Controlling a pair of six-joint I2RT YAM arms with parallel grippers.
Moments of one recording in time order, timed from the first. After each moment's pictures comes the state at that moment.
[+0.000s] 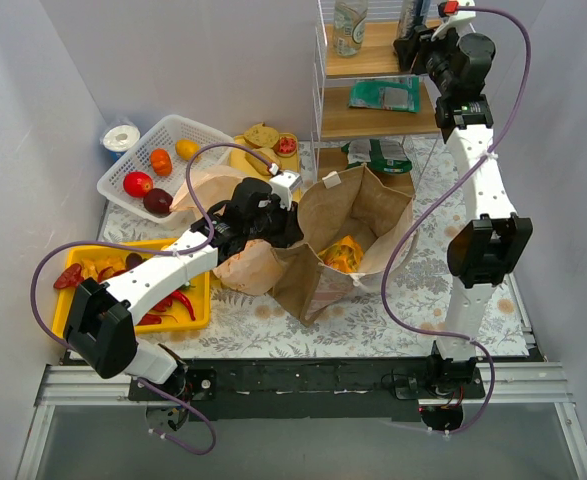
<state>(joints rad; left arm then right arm) -0.68 1.43 1.13 -0.26 0.22 -0.24 0.09 2.03 2.21 0.02 -0.28 0.05</state>
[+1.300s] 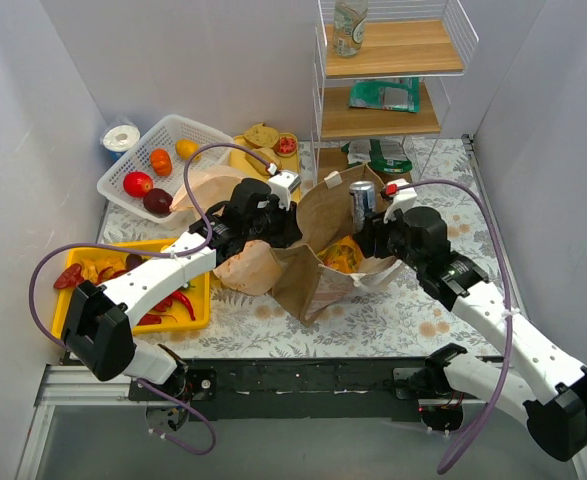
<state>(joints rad) -0.68 1.42 1.13 -0.27 0.19 -0.25 0.57 0.92 0.79 -0.23 0.01 0.17</state>
